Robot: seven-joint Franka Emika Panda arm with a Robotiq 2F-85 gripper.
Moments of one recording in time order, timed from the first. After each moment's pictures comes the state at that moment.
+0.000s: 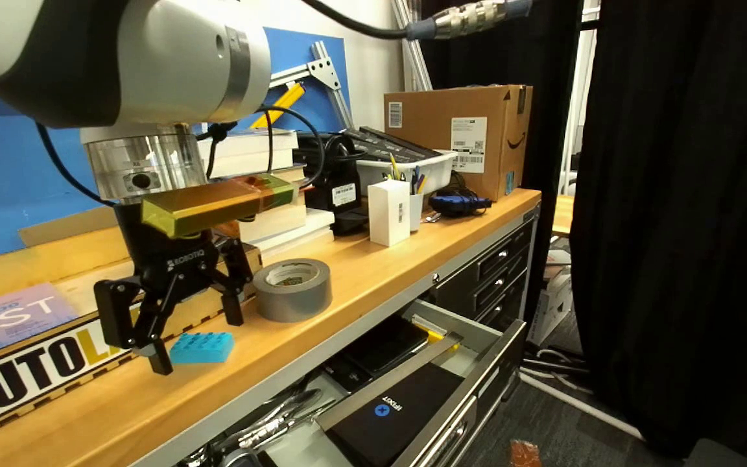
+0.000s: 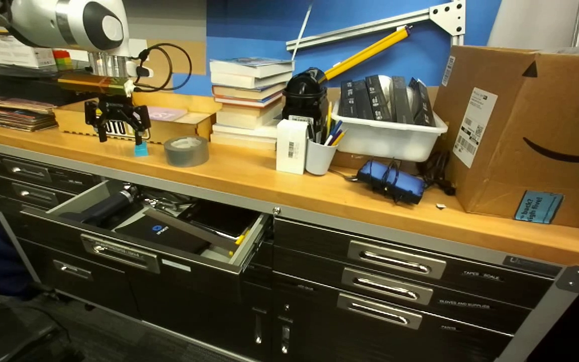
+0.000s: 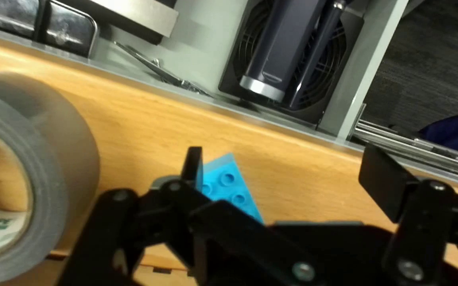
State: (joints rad) arm 0.32 0.36 0.28 -1.70 -0.08 1.95 0.05
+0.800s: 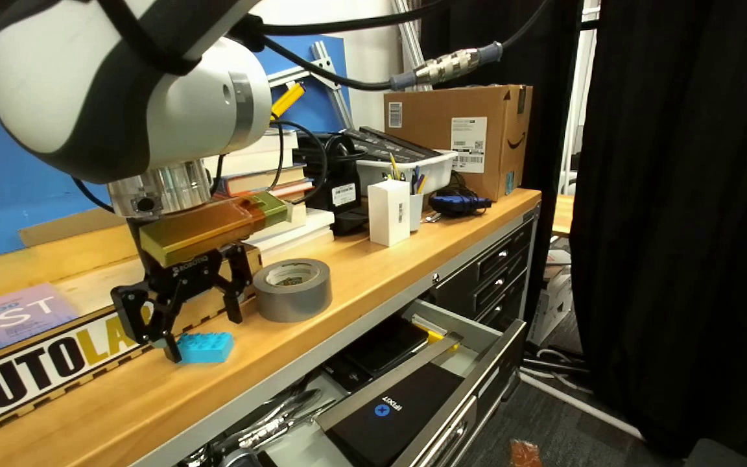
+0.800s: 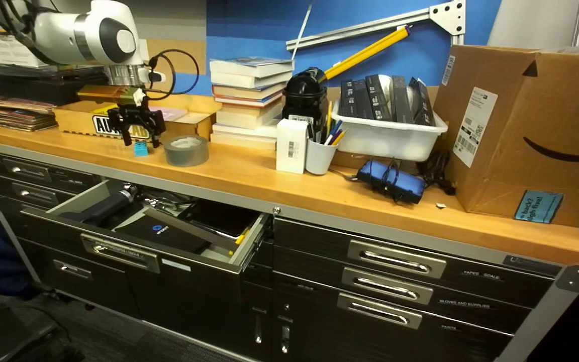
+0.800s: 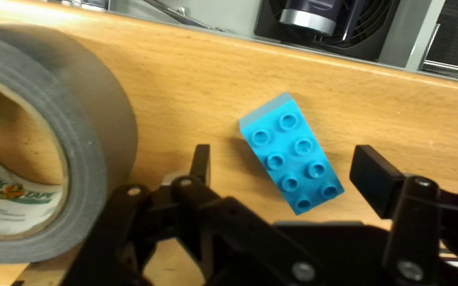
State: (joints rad) arm 0.36 0.43 0.21 -1.66 -0.15 2.07 0.19
